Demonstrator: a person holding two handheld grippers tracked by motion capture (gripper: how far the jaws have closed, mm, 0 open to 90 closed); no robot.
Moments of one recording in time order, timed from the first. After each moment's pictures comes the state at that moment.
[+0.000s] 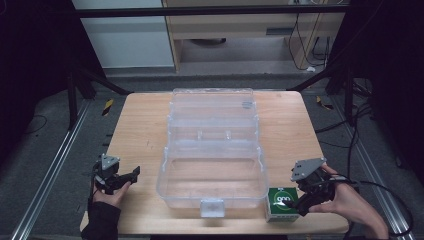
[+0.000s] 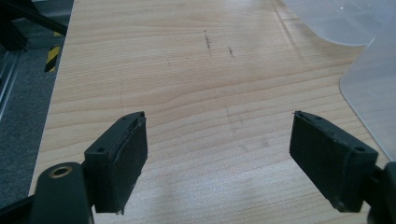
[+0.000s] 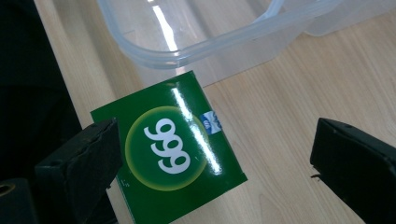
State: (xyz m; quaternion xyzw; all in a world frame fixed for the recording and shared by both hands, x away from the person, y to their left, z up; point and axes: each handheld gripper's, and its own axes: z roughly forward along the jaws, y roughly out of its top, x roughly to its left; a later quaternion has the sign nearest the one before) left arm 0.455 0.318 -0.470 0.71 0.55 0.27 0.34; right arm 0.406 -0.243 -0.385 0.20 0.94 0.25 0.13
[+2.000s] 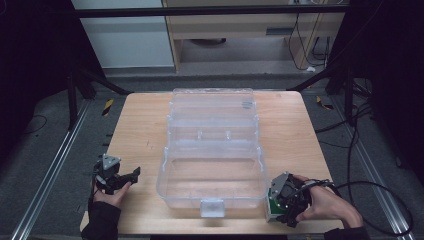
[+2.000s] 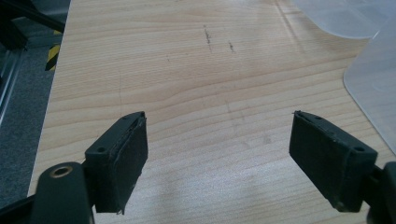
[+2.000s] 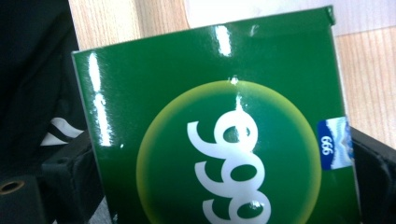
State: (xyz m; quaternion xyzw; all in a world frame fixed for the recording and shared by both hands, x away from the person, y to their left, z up) left arm 0.456 0.318 -0.472 0.72 0.55 0.27 0.33; right arm 0.415 -0.209 -0.446 0.11 0.98 0.13 0.05
